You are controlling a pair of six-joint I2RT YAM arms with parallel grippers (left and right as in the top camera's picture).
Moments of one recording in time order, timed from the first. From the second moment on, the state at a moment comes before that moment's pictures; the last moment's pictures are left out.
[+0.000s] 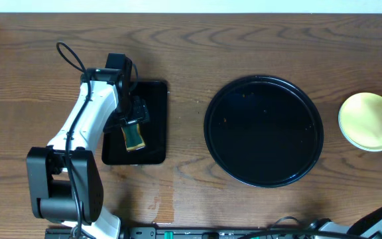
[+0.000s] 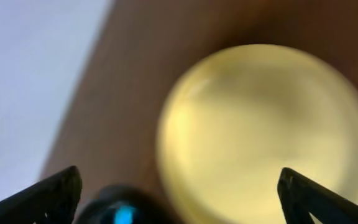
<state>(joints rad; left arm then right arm) -0.08 1.76 1.29 -1.09 -0.01 -0.38 -0.84 1.46 0.87 -0.20 -0.55 0.51</state>
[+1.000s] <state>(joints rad) -0.08 1.76 1.29 -1.09 -0.01 -0.38 -0.13 0.86 0.87 -0.81 -0.62 0.28</state>
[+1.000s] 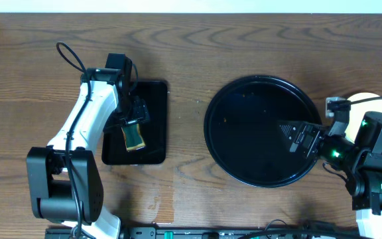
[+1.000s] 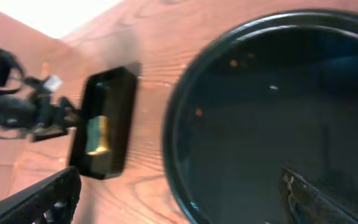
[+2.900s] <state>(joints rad) -0.08 1.76 1.29 -1.09 -0.01 -0.38 0.11 0.01 0.01 -0.04 -0.28 -0.02</state>
